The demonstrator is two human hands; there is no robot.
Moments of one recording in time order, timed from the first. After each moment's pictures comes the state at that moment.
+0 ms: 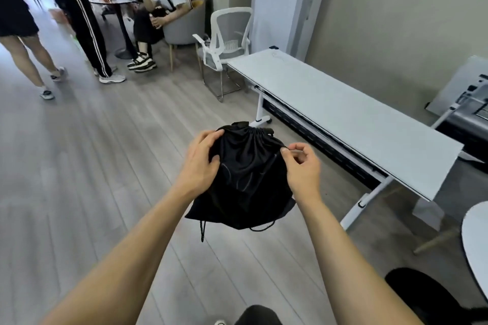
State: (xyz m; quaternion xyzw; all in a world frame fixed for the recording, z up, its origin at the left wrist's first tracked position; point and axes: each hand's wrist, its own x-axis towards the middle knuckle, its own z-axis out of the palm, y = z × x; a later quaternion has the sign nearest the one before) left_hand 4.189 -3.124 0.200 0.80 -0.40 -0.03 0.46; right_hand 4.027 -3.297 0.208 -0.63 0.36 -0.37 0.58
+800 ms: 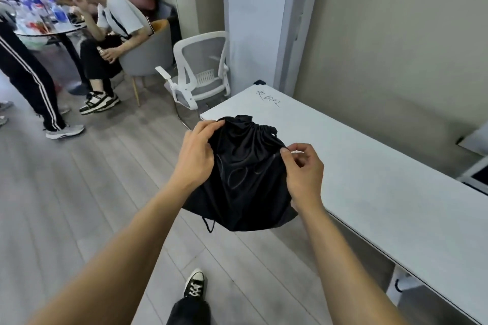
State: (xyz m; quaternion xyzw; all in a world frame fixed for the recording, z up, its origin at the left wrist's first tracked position) left_hand 4.612 -3.552 0.236 0.79 -0.45 0.06 0.40; right_hand 4.425 -3.685 0.221 -0.60 0.39 -0.43 0.56
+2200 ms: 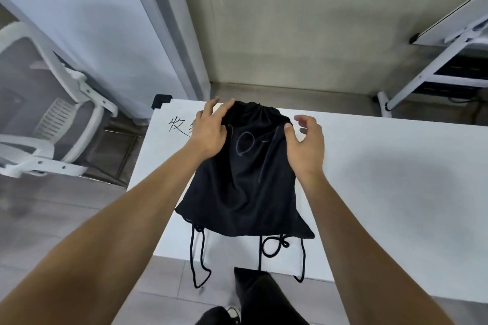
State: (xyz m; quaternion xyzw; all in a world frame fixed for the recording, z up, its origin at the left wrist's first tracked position) left_hand 4.902 -4.185 0.099 0.69 -0.67 -0.21 0.14; right_hand 4.675 -4.161 0.087 -0.48 0.70 -0.41 0.33
